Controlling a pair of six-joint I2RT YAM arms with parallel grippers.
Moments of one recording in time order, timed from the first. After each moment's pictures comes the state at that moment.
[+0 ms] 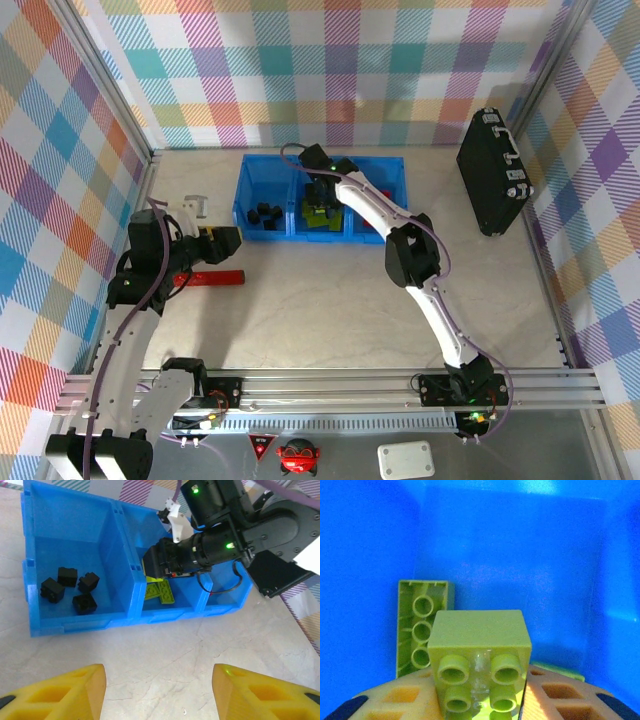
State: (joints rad) left arm -0.03 0.84 0.89 -0.55 0.53 -0.23; right arm 0.62 2.54 2.43 -0.98 0.14 0.49
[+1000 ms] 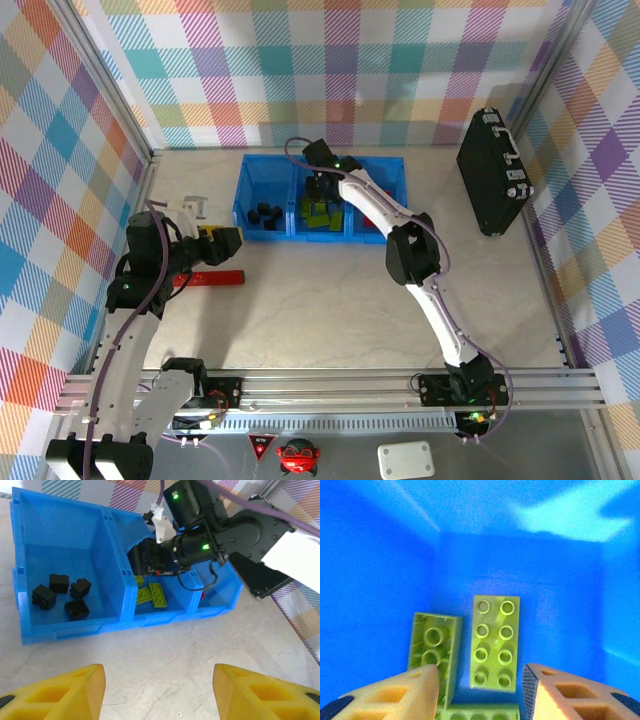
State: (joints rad) left arm -0.03 0.81 0.87 -0.53 0.54 -0.23; right arm 0.60 2.53 2.46 -0.95 0.11 0.49
